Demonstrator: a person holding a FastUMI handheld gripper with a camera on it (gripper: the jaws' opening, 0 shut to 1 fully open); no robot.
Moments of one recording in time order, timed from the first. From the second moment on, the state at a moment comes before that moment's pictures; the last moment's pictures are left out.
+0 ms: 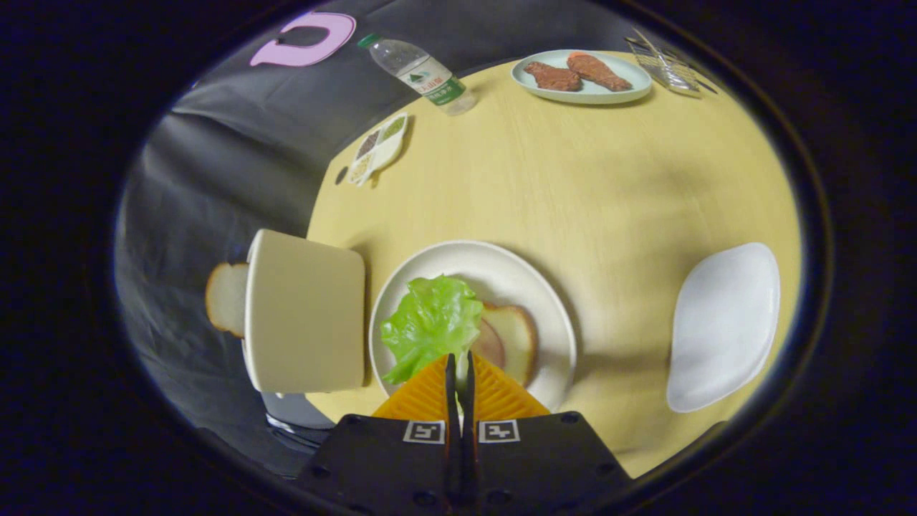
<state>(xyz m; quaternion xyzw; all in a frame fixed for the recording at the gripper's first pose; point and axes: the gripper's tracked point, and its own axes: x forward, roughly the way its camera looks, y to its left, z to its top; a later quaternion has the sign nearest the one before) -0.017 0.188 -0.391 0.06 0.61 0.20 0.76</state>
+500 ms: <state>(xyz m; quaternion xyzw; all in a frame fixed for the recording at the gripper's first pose) -0.012 0.174 -0.397 -0.12 0.54 0.21 0.81</state>
